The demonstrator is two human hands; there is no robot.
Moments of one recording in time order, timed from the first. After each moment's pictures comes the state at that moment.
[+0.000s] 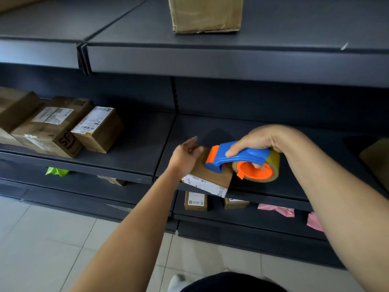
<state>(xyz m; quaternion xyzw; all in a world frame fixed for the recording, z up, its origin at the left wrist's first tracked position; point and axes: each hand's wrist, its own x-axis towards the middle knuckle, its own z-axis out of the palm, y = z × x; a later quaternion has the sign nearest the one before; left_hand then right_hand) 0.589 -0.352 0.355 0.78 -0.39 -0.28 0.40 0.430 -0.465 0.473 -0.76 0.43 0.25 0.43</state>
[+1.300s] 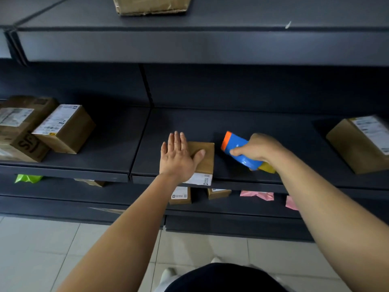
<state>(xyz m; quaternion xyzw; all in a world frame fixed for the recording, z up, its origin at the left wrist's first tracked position) 0.534 -0.359 0.351 0.84 -0.52 -0.14 0.03 0.359 -0.472 0.417 -0.76 0.59 0.11 0.25</state>
